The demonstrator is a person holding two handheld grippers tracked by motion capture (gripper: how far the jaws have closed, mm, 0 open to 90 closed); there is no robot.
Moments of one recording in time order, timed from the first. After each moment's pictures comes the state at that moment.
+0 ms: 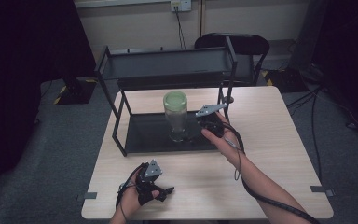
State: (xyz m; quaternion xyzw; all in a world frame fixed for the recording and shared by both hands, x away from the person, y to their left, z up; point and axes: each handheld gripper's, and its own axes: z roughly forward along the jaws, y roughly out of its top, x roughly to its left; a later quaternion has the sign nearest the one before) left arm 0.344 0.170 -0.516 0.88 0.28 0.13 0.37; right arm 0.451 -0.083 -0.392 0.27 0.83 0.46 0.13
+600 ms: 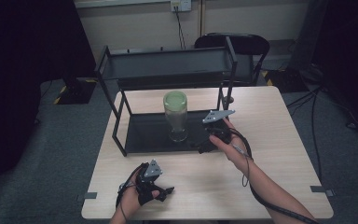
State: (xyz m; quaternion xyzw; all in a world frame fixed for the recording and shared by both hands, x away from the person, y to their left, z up) left arm 0.344 0.170 -0.516 0.88 0.28 0.13 0.37; right arm 0.434 -0.103 -0.404 0.26 0.84 0.46 0.12
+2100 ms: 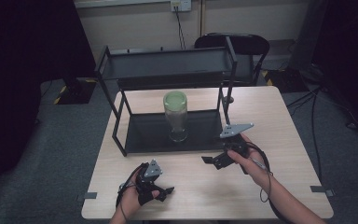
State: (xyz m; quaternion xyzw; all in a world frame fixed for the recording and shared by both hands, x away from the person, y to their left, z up) left arm 0.344 0.170 -0.516 0.88 0.28 0.13 0.37; right arm 0.401 -0.149 -0.420 0.25 0.84 0.47 0.08
